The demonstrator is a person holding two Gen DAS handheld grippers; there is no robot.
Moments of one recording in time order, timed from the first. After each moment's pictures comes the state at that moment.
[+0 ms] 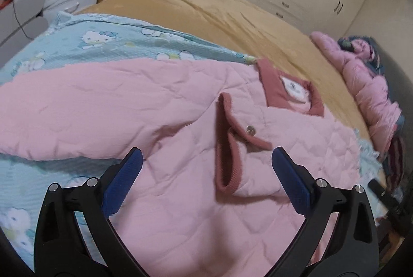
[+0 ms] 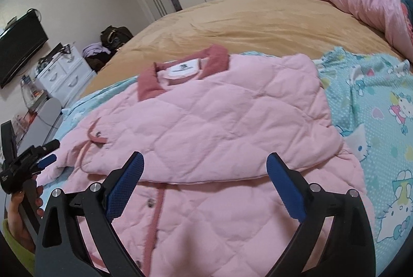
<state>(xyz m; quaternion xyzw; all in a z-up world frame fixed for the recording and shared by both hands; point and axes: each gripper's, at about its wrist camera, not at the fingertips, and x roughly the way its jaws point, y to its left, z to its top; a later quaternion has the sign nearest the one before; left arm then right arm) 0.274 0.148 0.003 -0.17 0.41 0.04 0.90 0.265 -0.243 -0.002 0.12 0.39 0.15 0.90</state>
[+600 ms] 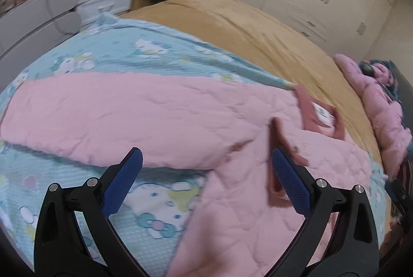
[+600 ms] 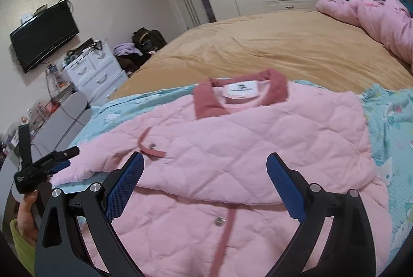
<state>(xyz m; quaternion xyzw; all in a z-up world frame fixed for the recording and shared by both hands) 0.237 0.229 0.018 -0.21 0.38 0.12 0.89 0.259 -0.156 0.048 0.09 0.35 0.22 0.91</state>
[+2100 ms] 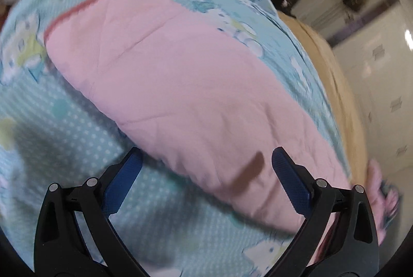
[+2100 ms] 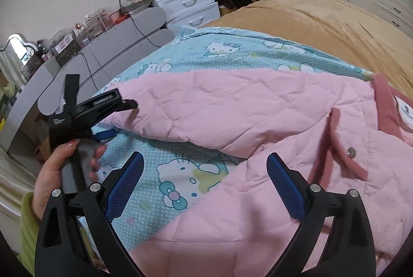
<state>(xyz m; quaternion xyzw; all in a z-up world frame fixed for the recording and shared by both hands) 0.168 0.419 -0.074 -0.47 0.33 0.30 0.76 0.250 0.122 0.010 -0.06 0.42 0.43 0.80</state>
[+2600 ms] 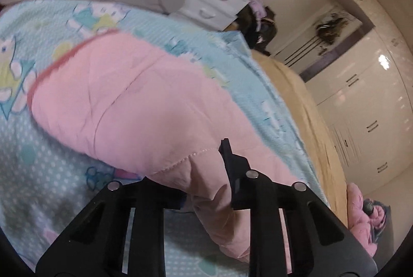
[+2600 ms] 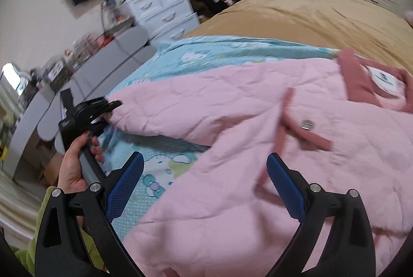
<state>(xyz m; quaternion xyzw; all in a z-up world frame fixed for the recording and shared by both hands) 0.178 0.423 -0.050 -0.44 0.21 0.28 0.83 0.260 0.036 0.011 0.02 0.42 0.39 0.82</state>
